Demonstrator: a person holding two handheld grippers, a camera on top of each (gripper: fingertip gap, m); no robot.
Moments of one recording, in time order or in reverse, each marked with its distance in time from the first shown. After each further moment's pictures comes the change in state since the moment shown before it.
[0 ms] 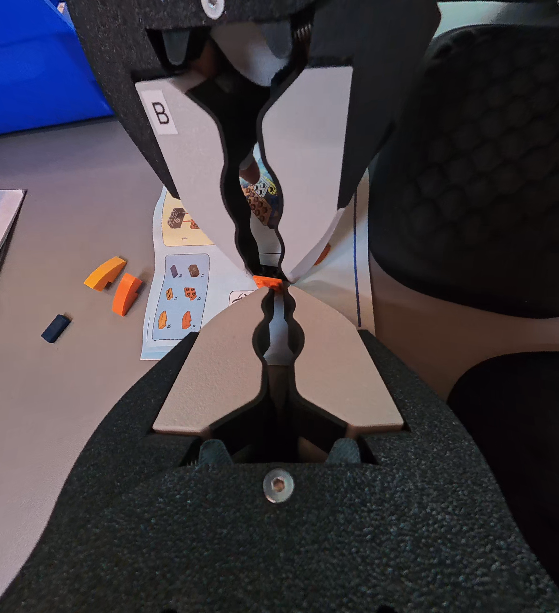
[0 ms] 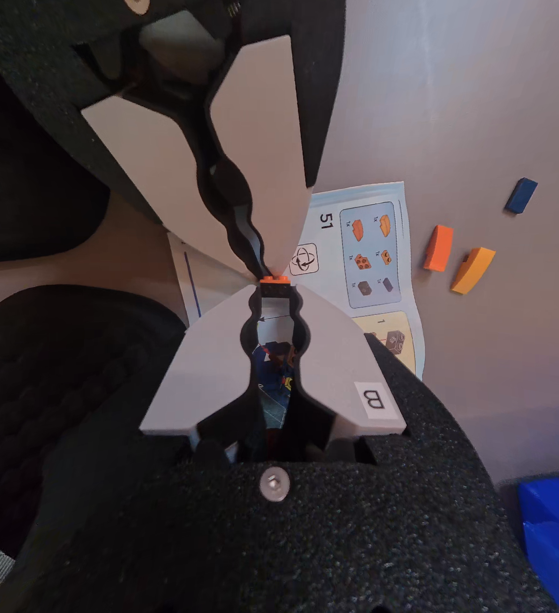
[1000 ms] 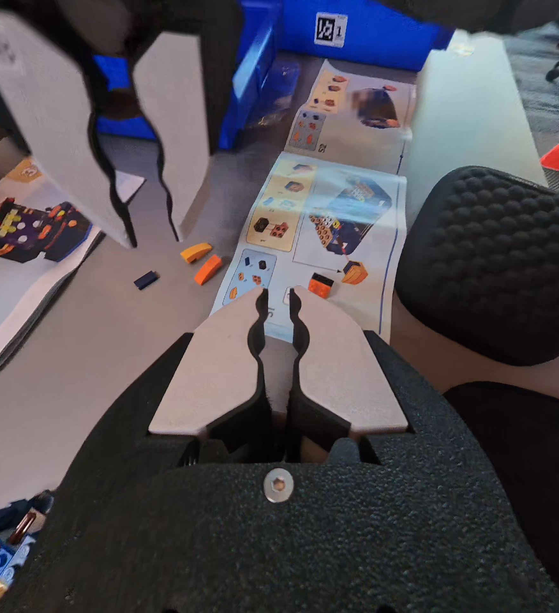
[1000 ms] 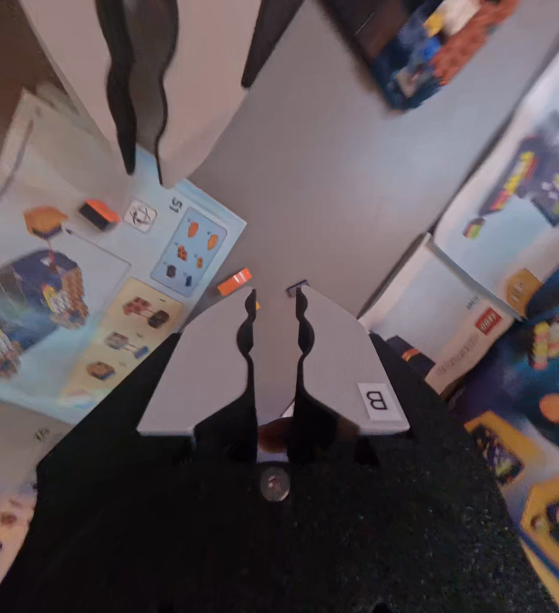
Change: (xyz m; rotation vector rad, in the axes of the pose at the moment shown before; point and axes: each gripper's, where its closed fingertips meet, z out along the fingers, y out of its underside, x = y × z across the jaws) left arm -0.035 -0.013 -0.047 0.170 -0.114 -0.249; right arm 0.097 -0.057 -0.026 -0.113 -0.068 -0.782
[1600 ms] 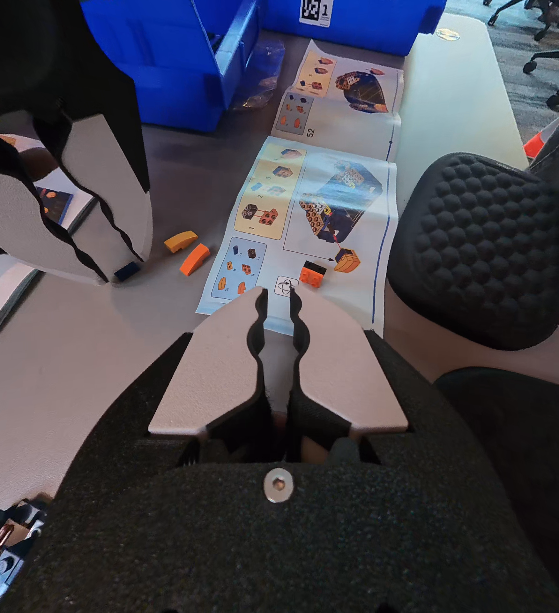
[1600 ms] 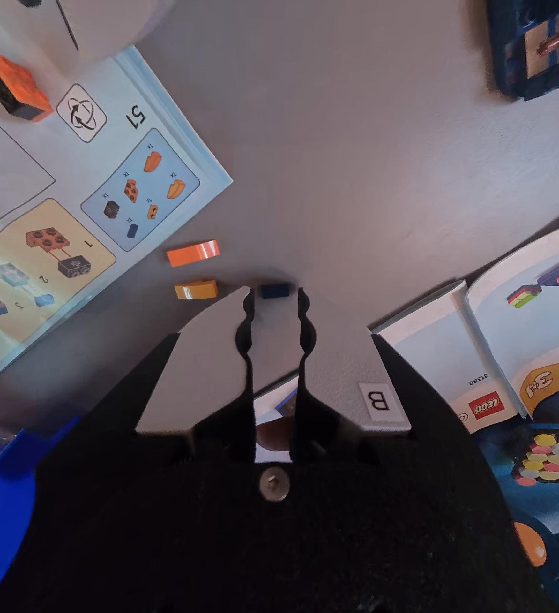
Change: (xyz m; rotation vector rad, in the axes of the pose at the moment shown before) left arm 0.004 0.009 0.002 -0.027 0.054 -0.012; right arm 0.016 0.022 0.041 -0.096 -0.205 -0.288
